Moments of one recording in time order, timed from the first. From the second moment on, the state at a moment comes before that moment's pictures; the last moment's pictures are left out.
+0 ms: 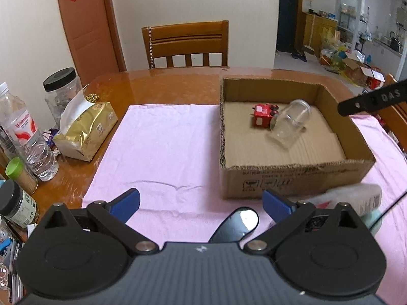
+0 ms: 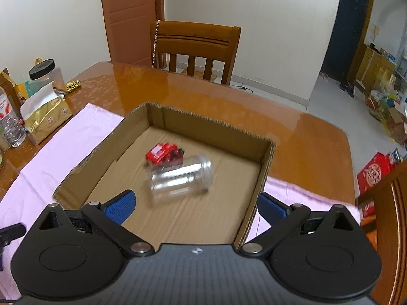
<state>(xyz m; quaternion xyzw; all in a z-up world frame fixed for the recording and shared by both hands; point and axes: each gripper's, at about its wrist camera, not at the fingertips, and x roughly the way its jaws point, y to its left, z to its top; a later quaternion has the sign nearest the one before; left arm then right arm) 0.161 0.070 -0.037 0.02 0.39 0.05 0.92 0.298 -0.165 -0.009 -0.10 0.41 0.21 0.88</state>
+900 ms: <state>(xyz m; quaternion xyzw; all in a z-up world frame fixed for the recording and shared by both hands) 0.128 0.052 -0.127 0.01 0.49 -0.02 0.87 0.148 -0.189 -0.110 -0.11 0.49 0.18 0.85</state>
